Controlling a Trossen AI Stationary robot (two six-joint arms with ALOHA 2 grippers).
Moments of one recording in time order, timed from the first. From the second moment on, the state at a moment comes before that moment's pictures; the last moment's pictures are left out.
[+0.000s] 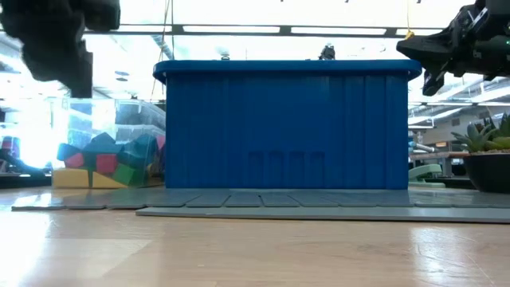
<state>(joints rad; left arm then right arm) -0.56 1.18 0.81 -0.72 -0.33 -1.11 -0.08 0.01 0.01 0.27 0.11 0.24</state>
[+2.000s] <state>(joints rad) -0.54 1.18 0.60 -0.39 -0.43 -1.45 0.68 1.09 0.80 -0.93 0.08 1.55</state>
